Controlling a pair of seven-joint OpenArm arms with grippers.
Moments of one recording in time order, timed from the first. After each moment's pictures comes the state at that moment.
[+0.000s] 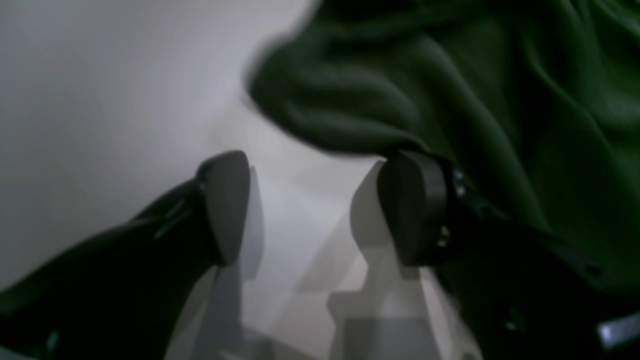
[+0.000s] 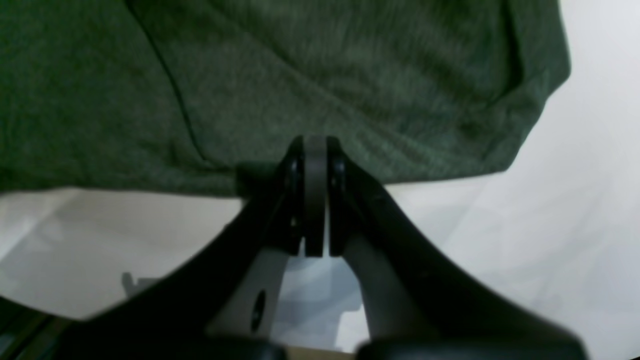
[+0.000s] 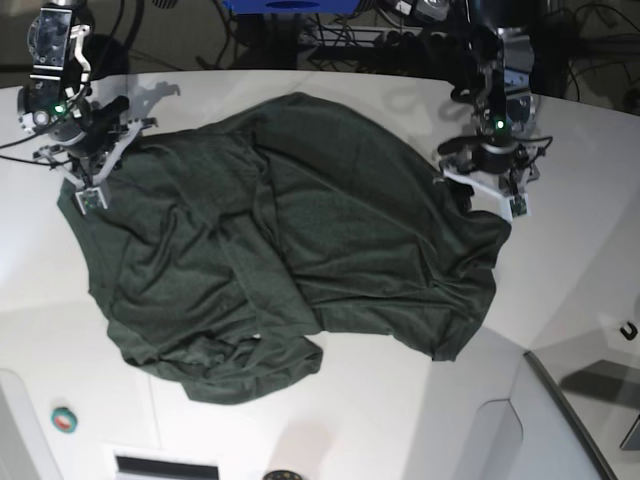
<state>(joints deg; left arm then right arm) 11.6 -6.8 -13.9 70.7 -9.3 -0.7 12.9 -16.5 4.8 16.7 88.7 -3.6 25.1 -40.9</state>
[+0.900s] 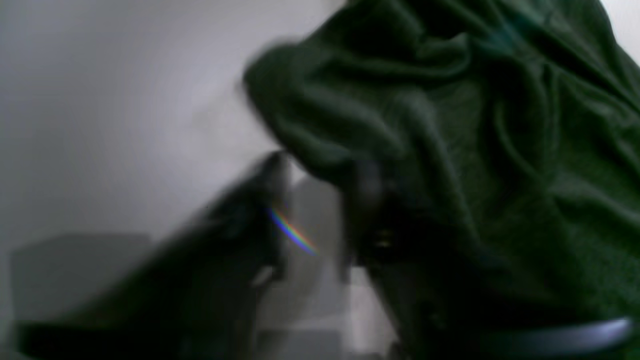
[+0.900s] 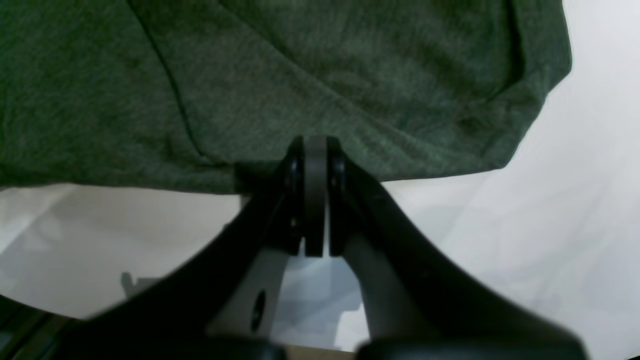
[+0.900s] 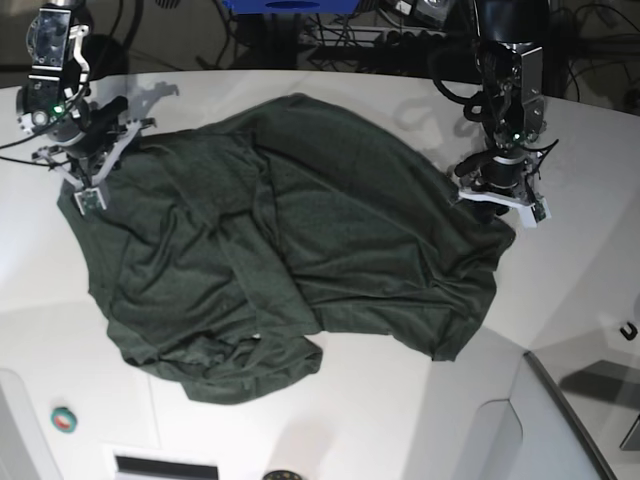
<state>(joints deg) 7.1 -9.0 -13.4 62.8 -25.6 -1.0 8.4 -16.5 5.1 16.7 88.7 -3.7 25.1 -40.8</state>
